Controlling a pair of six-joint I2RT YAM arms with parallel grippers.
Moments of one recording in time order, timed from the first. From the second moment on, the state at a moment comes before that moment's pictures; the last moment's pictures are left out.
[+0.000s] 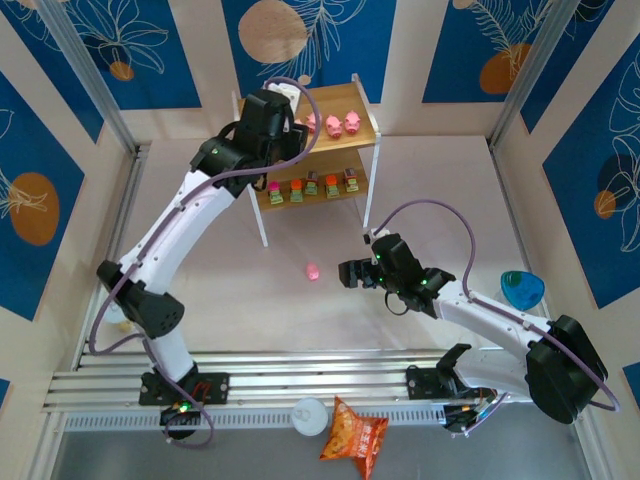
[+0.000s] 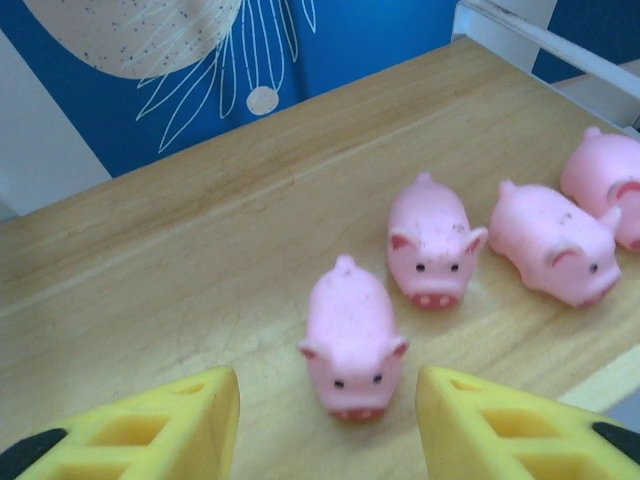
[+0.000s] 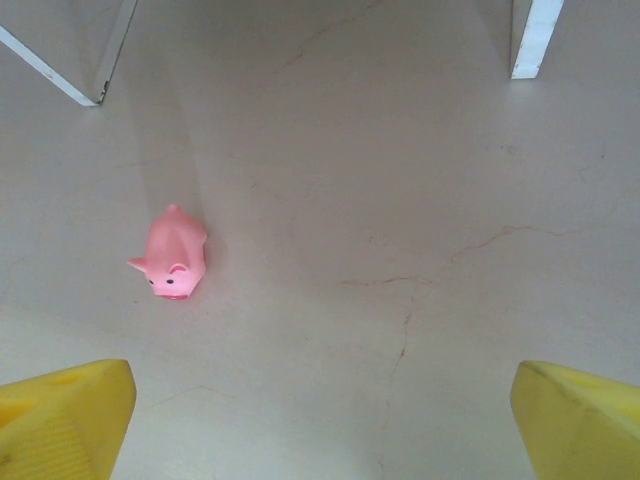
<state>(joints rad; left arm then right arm) -0.65 1.74 2.07 -0.81 -0.35 -0.10 0.69 1.12 0.59 -0.23 0.09 0.43</state>
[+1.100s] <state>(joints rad) -0.79 1.24 1.01 -0.41 -0.36 -0.18 0.87 1.11 0.56 -0.22 0.26 0.43</state>
